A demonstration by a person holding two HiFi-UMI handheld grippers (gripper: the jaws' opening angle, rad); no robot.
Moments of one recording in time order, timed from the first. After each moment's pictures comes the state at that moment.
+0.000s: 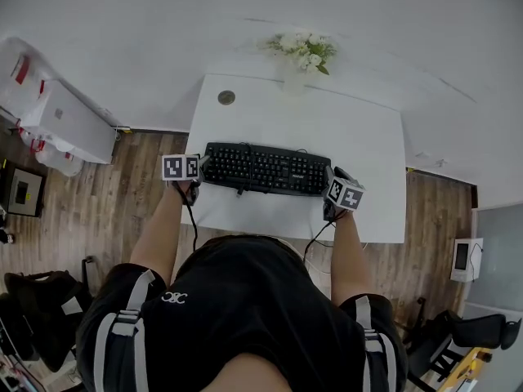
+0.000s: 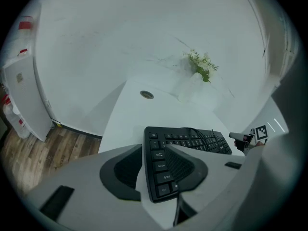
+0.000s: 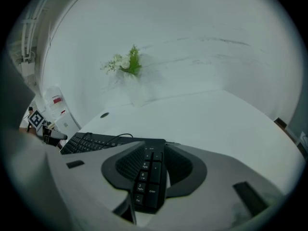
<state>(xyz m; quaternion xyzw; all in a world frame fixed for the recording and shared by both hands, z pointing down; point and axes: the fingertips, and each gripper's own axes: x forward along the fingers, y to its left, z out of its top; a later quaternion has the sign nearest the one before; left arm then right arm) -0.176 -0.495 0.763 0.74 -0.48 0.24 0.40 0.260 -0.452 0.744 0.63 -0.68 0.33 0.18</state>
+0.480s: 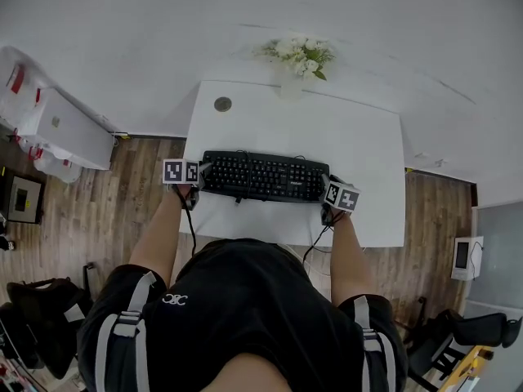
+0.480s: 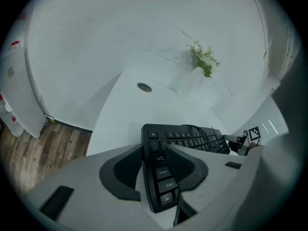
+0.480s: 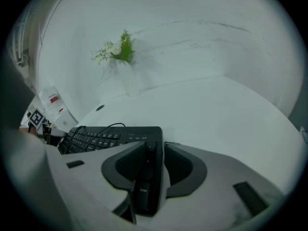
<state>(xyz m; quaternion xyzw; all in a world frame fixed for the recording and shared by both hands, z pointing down) -0.164 -0.505 0.785 0.75 -0.44 0.25 0.43 0.262 -0.453 0.781 0.62 -0.66 0.37 0.21</state>
